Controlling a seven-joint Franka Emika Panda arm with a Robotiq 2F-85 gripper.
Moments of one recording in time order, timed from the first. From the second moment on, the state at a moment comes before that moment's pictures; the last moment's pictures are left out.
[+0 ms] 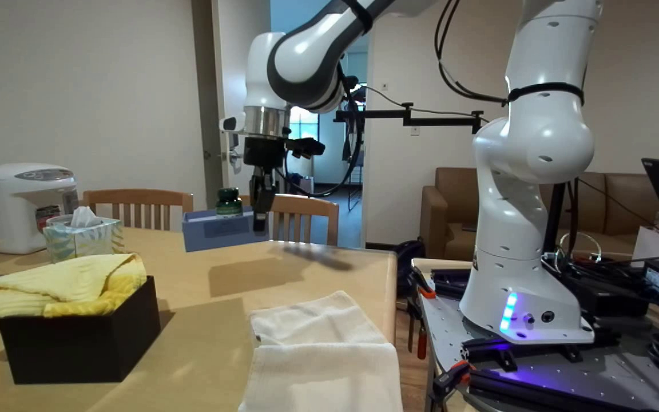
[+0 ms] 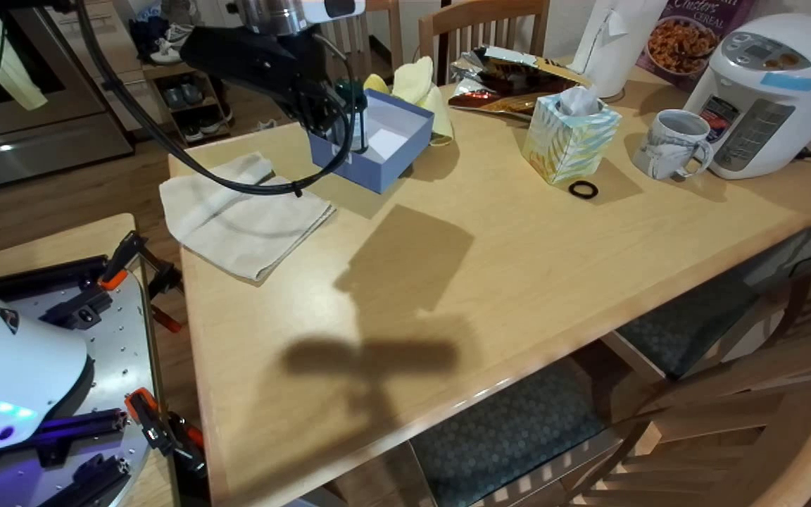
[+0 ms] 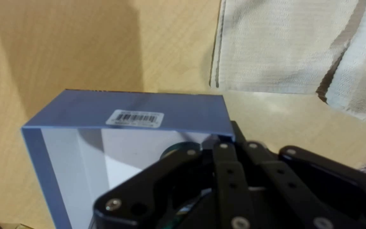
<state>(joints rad) 0.08 -0.13 0.00 -2.49 0.17 2.45 -0.59</state>
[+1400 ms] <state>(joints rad) 0.00 0.21 0.15 -2.48 0.48 2.80 -0.44</state>
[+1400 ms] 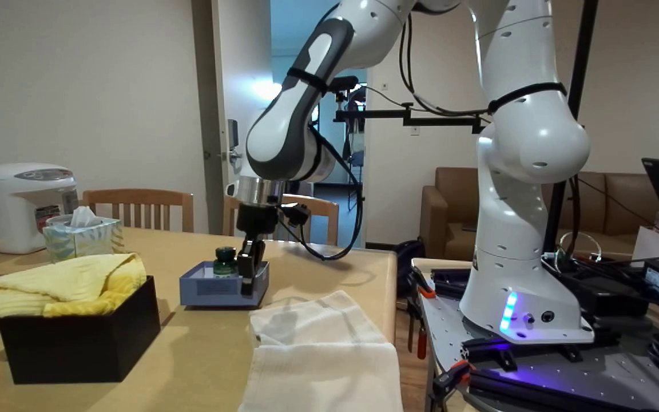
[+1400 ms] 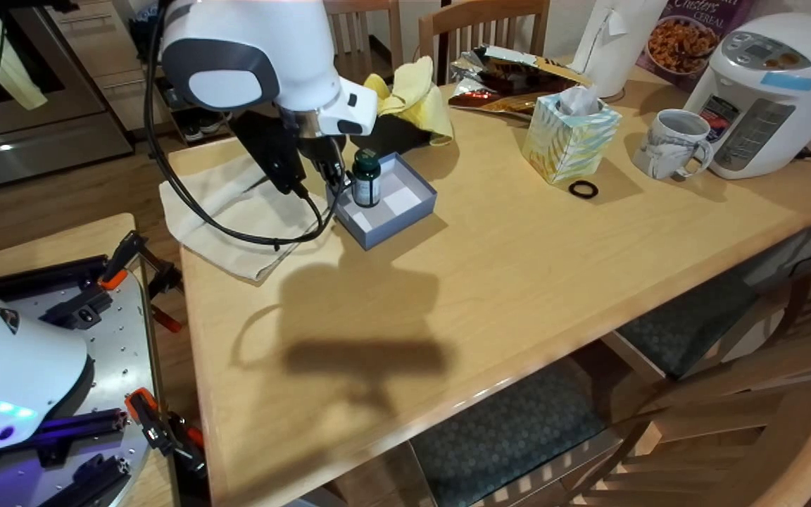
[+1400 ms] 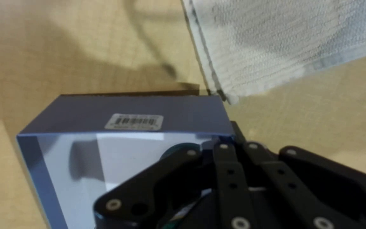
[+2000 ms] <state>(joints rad) -0.06 0.24 0.23 -2.44 0.59 2.80 -0.47</state>
